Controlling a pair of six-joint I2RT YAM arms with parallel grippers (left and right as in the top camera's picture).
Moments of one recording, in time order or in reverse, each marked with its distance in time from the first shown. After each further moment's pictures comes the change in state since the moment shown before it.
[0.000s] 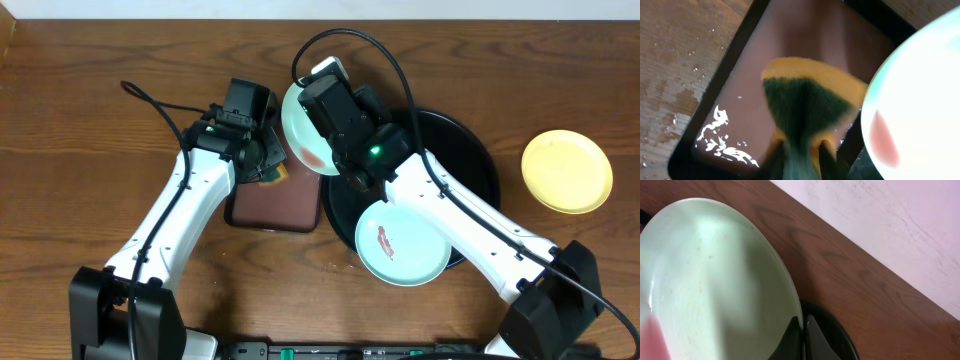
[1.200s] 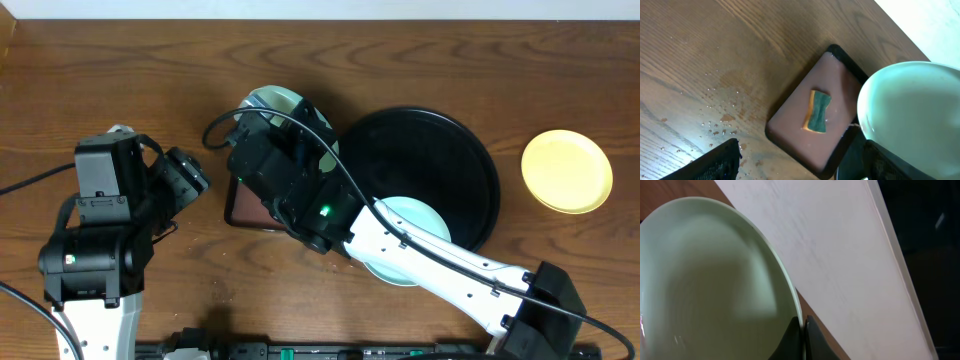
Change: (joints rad) left arm 0.312 -0.581 0.022 -0.290 0.018 0.068; right arm 0.285 0.000 0.000 0.237 0.399 -0.443
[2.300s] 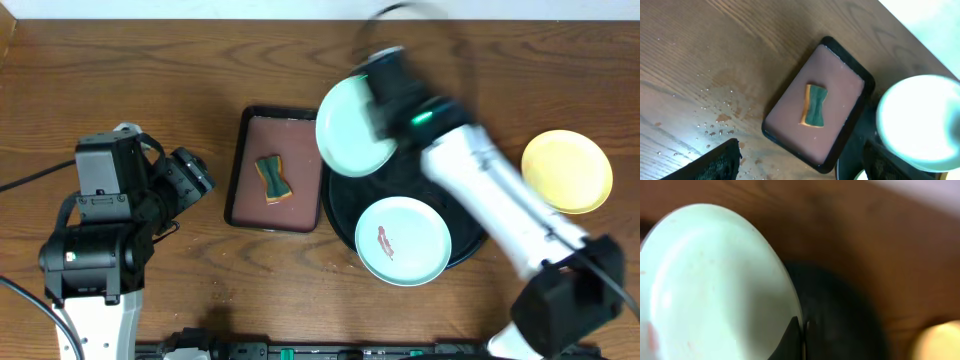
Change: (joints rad) left arm 0.000 0.011 0.000 0.003 0.048 0.053; right arm -0.596 -0.018 0.009 -0.423 -0.746 0.724
